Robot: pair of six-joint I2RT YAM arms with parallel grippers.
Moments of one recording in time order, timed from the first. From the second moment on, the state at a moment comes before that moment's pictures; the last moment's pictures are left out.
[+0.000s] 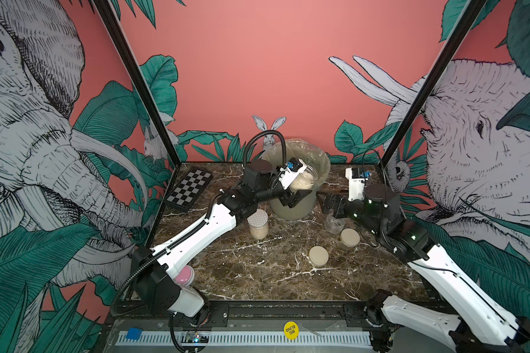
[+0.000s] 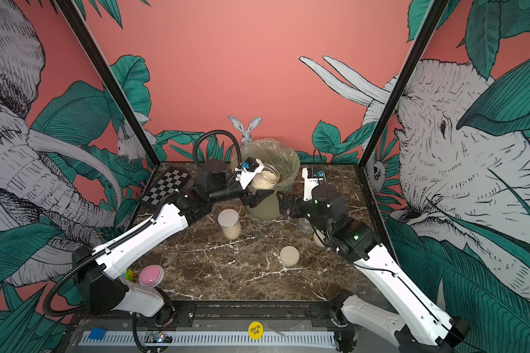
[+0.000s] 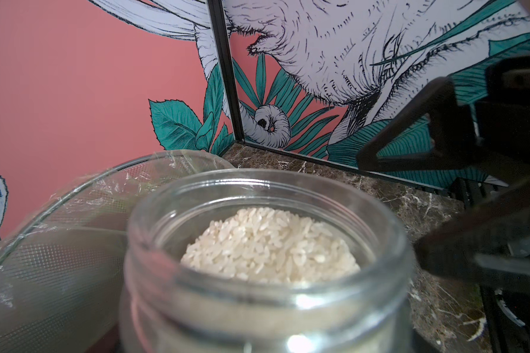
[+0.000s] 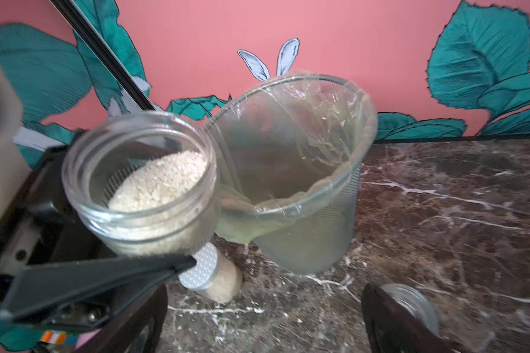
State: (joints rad) left arm -0.75 1.46 1.41 -0.19 0.35 0.22; right arm 0.65 1.00 1.20 -0.53 0.13 0.44
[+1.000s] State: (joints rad) left arm -0.65 1.57 1.52 -0.15 0.53 0.20; right arm 0.57 1.39 1.44 -0.19 -0.18 0.56
